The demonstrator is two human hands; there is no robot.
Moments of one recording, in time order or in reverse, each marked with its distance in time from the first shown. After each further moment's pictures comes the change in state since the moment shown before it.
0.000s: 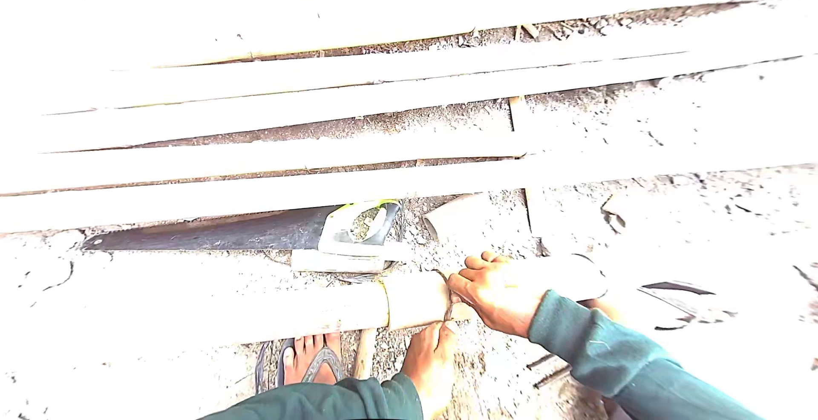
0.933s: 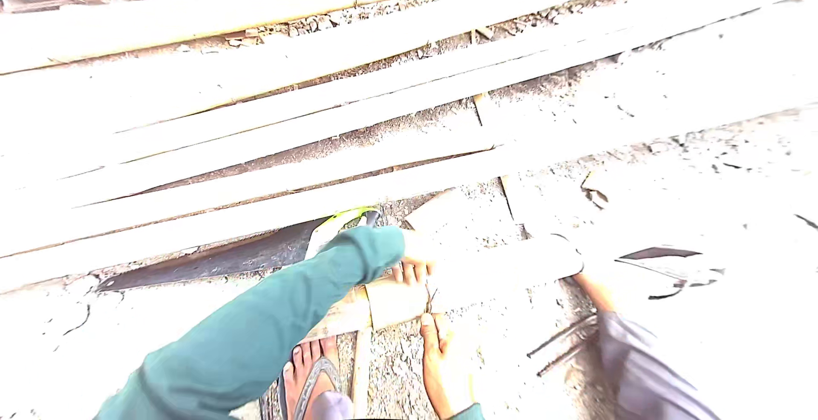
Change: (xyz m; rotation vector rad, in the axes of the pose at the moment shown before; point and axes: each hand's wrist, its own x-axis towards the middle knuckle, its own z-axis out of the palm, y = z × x) left_hand 0.082 0.110 -0.083 0.738 -0.370 0.009; right_hand 0.008 -0.141 0.084 1.079 0.556 1.177
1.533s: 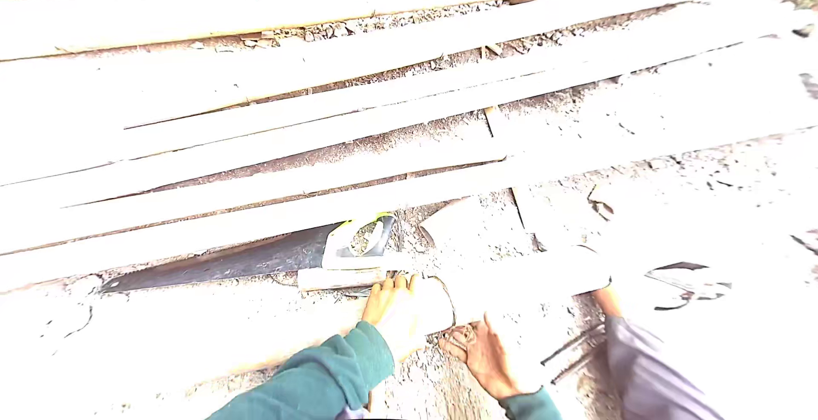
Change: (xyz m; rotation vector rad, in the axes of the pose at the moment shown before) left_hand -0.050 -0.050 0.091 0.450 0.387 -0.091; right_hand 0.038 0.051 -0.023 1.065 -0.327 0.301
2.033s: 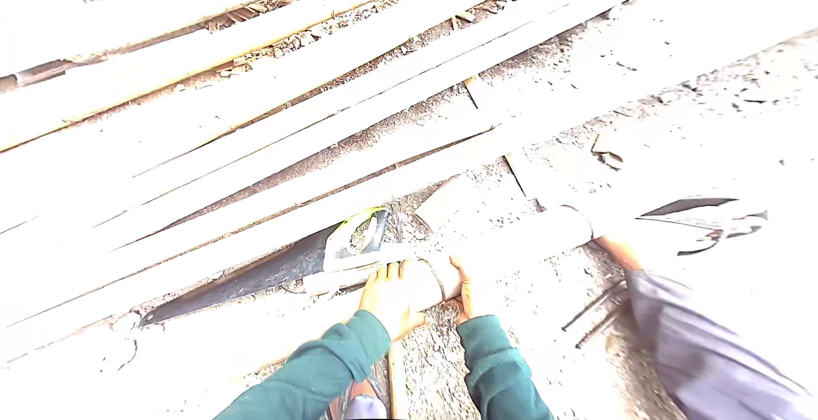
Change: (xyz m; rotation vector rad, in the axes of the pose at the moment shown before) left_hand 0.017 -0.010 0.005 0.142 0.007 -0.076; right_hand 0.053 -0.012 0.072 0.113 0.618 -0.125
